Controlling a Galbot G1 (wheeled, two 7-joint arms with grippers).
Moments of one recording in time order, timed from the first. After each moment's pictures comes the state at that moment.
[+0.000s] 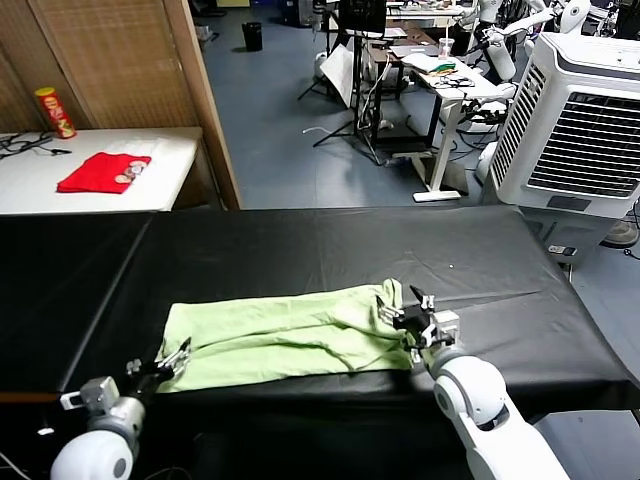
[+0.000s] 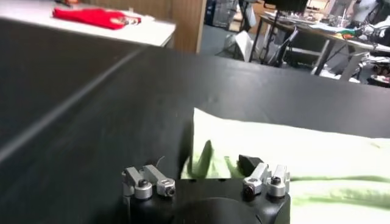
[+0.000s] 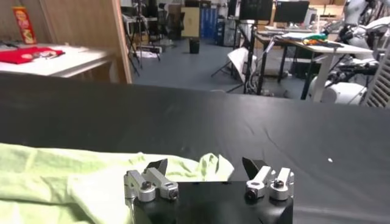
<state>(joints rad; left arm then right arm) 1.56 -1.19 -0.69 -1.99 -0.67 0.40 -0.15 -1.13 1.17 0.28 1.92 0.39 -0.51 0.12</state>
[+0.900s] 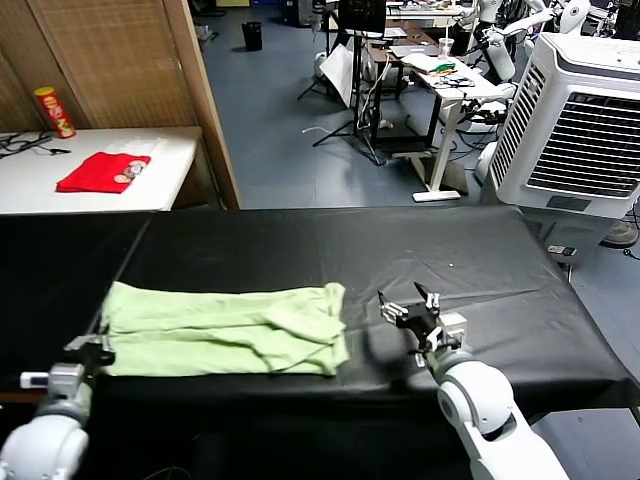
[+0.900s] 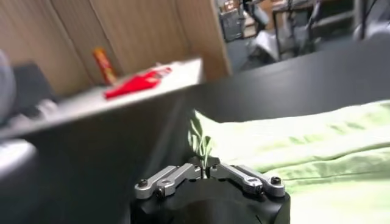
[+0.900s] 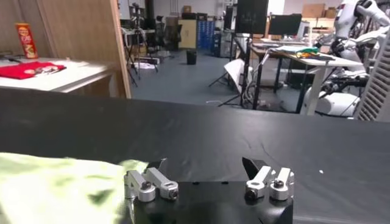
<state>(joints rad) 1.53 -0.95 -0.79 -1.87 -0.26 0.31 -0.14 -1.18 1.21 0.32 1.99 0.35 -0.51 0.13</state>
